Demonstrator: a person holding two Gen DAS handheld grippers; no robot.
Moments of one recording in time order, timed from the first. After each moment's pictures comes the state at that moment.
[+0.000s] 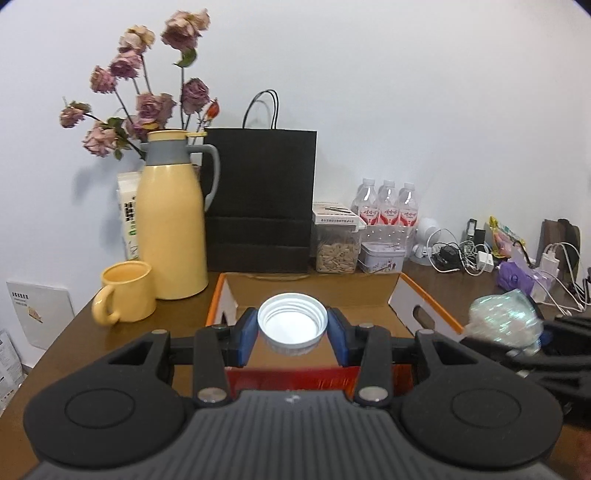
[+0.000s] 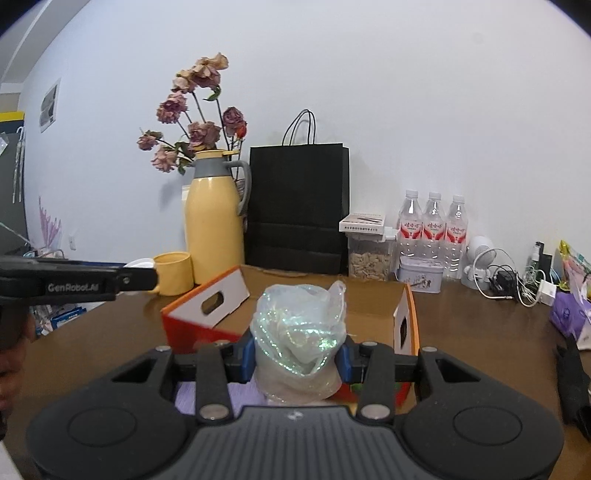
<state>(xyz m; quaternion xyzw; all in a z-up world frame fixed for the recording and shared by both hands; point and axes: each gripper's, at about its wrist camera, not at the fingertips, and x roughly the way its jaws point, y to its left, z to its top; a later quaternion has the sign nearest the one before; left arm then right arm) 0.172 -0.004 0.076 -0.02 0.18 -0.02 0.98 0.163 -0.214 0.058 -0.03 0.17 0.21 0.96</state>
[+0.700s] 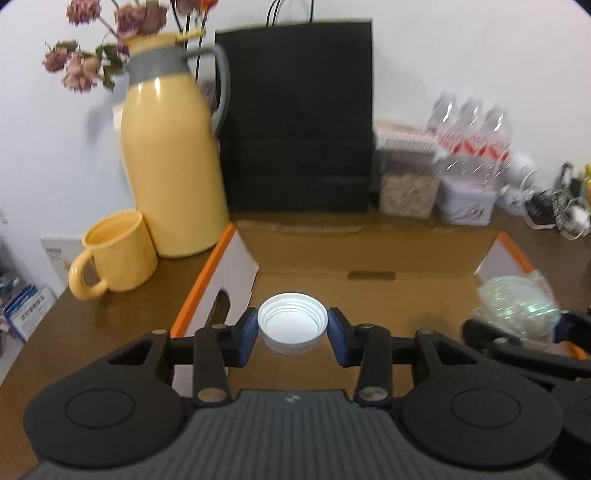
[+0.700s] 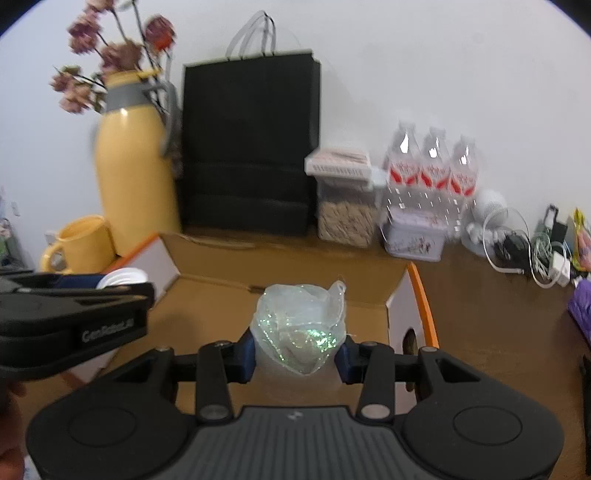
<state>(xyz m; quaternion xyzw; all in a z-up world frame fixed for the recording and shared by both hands) 0.326 -0.028 0.018 0.00 0.32 0.10 0.94 0.337 -0.164 0.018 -0.05 0.30 0.13 0.94</state>
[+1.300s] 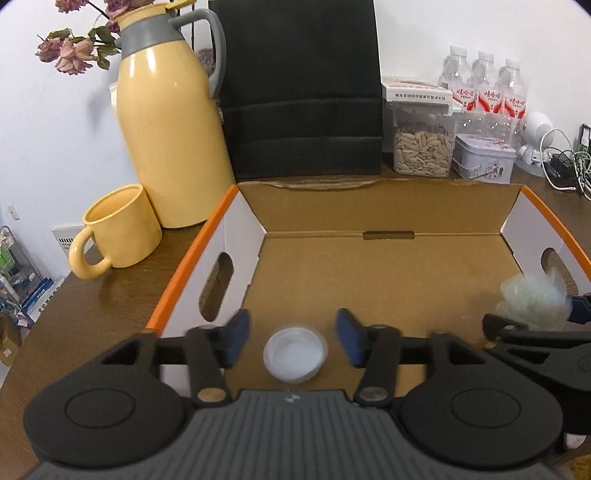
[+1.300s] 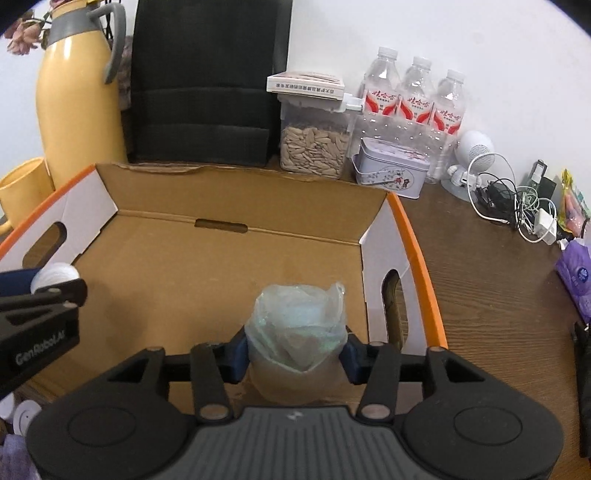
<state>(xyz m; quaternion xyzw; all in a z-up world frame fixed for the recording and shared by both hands) 0.332 -0.037 -0.009 0.03 0.35 0.12 0.93 0.368 -0.161 -0.022 -0.08 0.38 0.07 0.92</state>
